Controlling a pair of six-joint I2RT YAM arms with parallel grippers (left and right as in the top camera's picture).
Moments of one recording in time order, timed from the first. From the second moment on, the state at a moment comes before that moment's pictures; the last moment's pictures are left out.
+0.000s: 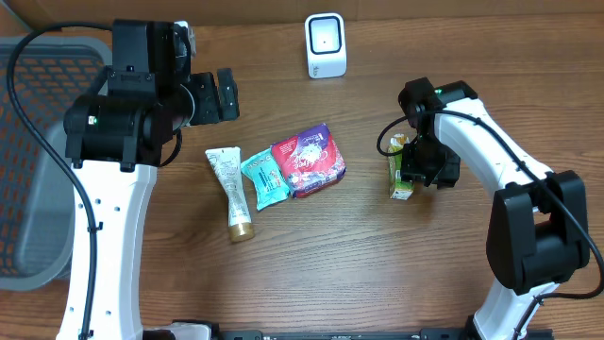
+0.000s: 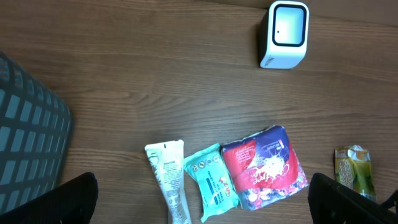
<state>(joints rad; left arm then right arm) -0.11 1.50 1.82 -1.20 -0.01 -0.23 0.28 1.94 1.46 -1.27 0.08 0.48</state>
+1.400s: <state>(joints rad) -0.11 1.50 1.82 -1.20 -0.01 -0.23 0.20 2.02 1.64 -0.95 -0.03 0.28</state>
